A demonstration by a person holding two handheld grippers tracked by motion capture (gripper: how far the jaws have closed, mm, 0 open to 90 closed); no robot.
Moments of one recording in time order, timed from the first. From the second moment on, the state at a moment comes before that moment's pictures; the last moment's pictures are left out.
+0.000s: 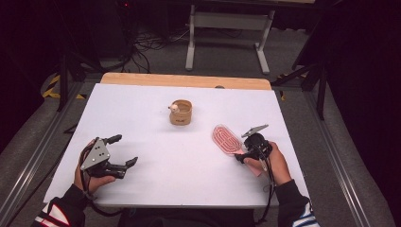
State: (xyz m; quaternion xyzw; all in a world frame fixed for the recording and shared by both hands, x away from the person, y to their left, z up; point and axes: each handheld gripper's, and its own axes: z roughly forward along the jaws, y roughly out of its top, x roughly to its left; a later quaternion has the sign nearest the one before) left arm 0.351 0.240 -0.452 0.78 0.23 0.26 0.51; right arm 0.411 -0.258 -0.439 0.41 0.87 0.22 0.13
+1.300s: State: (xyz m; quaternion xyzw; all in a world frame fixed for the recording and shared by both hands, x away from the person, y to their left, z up) left arm 0.349 0.241 -0.452 0.78 0.23 0.26 0.51; right arm 0.395 -0.262 -0.432 0.39 0.85 0.29 0.19
